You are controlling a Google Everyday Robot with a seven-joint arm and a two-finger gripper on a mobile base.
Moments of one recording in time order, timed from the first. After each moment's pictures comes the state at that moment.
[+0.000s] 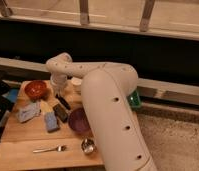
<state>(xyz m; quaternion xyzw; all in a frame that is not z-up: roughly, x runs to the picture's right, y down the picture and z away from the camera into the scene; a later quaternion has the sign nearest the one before) -0.230 0.014 0.895 -0.32 0.07 0.56 0.76</state>
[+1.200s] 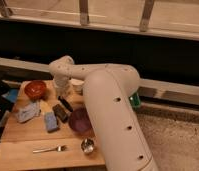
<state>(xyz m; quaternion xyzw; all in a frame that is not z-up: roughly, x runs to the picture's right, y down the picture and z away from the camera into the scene) -0.213 0.029 0.901 -0.32 0.08 0.58 0.75</state>
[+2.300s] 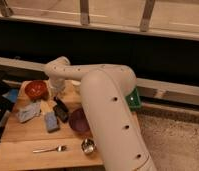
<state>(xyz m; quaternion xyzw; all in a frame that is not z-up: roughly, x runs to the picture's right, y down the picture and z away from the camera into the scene) -0.234 0.040 0.893 -0.33 0.07 0.57 0.75</state>
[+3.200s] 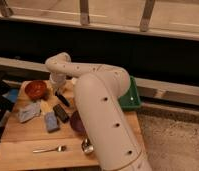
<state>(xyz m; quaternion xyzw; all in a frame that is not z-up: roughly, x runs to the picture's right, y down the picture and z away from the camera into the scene) -0.250 0.009 0.918 -0.32 0.06 0.56 0.76</state>
